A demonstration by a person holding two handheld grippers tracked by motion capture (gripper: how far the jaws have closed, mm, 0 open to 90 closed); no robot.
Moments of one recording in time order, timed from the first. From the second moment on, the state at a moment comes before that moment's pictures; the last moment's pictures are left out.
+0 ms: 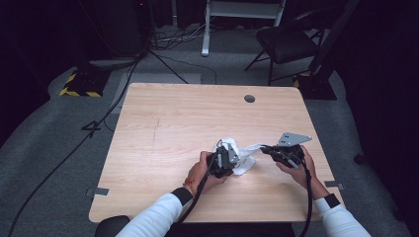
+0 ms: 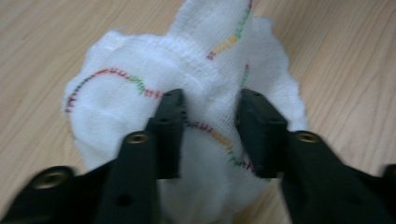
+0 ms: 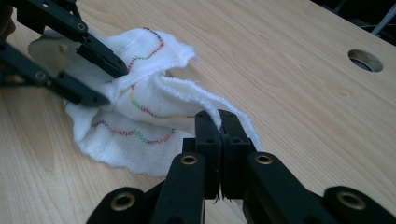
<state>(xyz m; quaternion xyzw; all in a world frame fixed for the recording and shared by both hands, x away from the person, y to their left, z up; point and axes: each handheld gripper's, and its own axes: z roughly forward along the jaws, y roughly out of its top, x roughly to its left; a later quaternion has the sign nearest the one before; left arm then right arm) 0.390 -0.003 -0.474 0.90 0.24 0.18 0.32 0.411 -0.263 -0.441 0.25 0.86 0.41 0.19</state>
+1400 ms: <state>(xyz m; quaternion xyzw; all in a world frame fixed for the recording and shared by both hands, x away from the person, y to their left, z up) 0.415 0.087 -0.466 0.87 0.32 0.11 0.36 0.421 -0.289 -0.453 0.34 0.84 0.37 0.21</state>
